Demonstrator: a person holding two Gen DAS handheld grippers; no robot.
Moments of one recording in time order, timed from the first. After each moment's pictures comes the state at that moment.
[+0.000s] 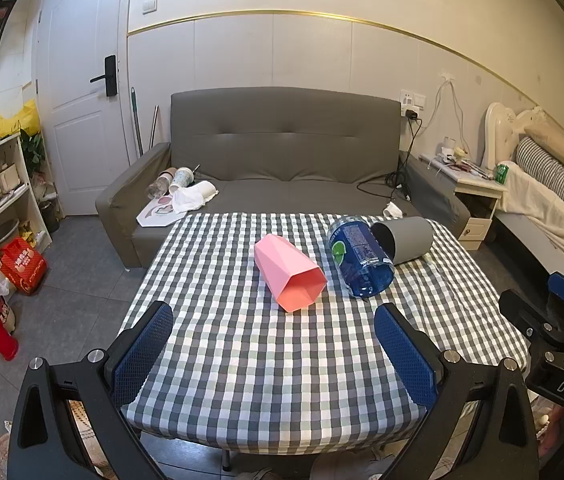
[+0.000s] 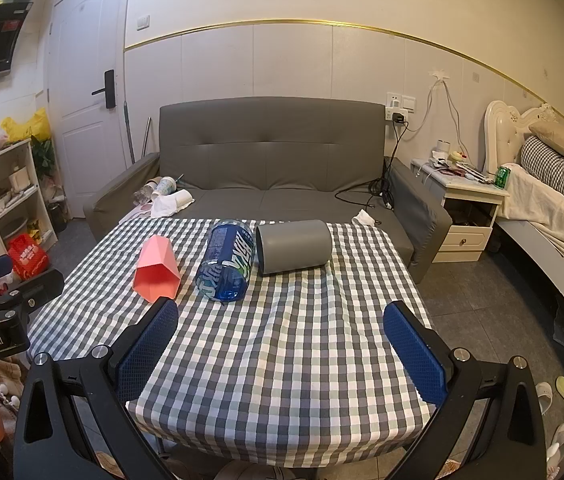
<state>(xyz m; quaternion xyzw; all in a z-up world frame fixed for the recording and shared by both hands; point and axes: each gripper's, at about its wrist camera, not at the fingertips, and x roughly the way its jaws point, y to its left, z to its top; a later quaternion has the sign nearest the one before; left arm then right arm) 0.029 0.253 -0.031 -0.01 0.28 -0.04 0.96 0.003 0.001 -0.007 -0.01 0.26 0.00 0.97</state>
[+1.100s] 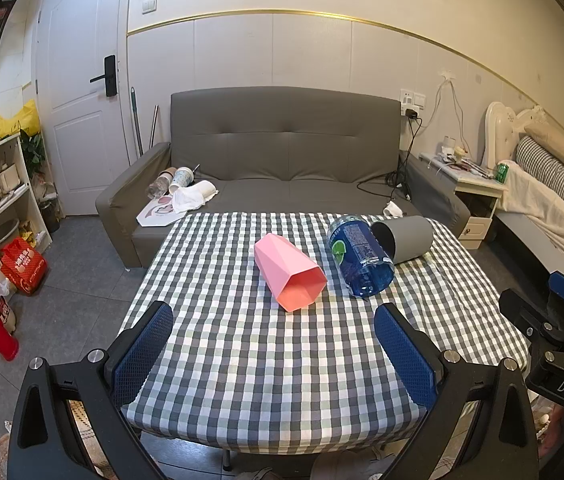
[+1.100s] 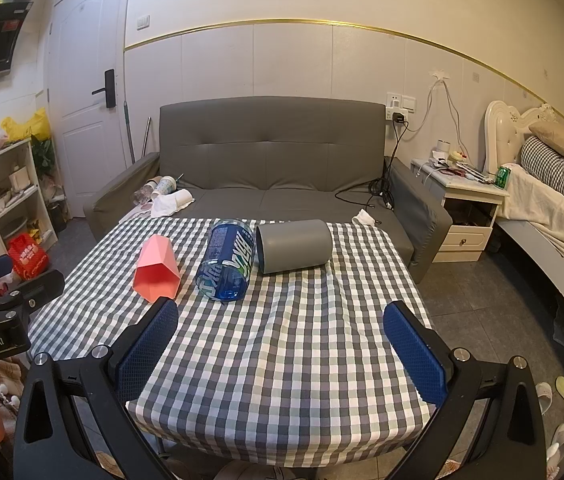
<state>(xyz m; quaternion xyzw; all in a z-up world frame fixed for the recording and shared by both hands) 0.030 0.252 -0.031 -0.01 0.28 -0.03 0.96 0.005 0.002 -0.010 -0.01 0.26 0.00 0.96</state>
